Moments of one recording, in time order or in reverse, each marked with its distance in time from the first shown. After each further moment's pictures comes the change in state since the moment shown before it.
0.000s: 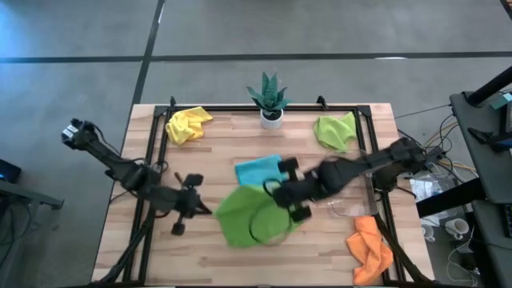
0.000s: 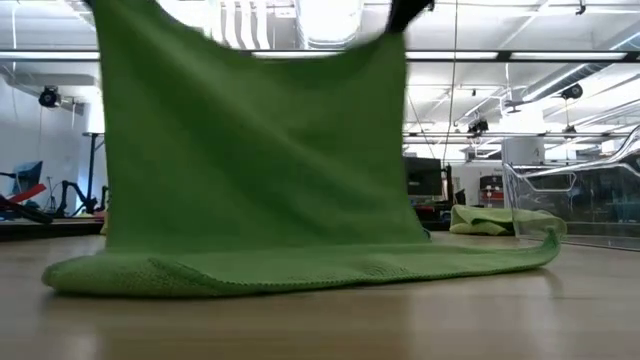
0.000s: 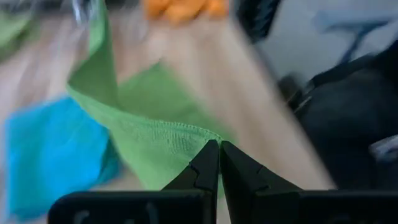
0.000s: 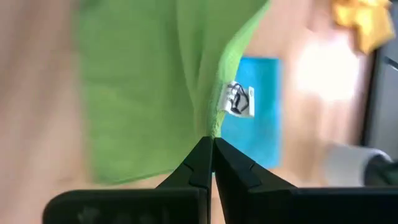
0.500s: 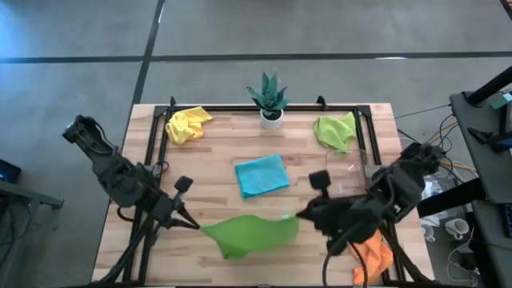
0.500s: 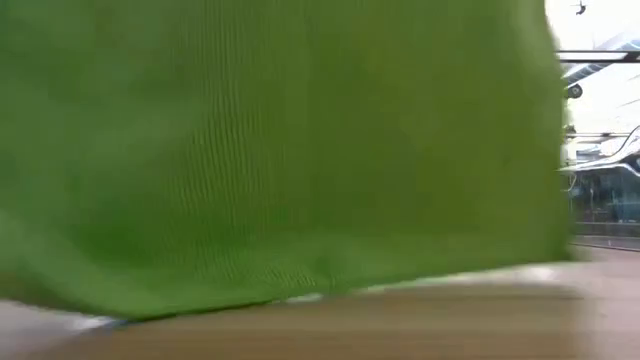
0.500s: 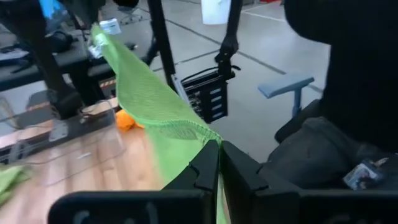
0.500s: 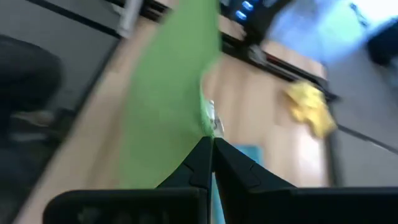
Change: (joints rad) left arm -0.116 -0.012 0.252 0.052 0.000 0.267; right arm 0.273 -0.003 0.501 -0.175 0.194 0.122
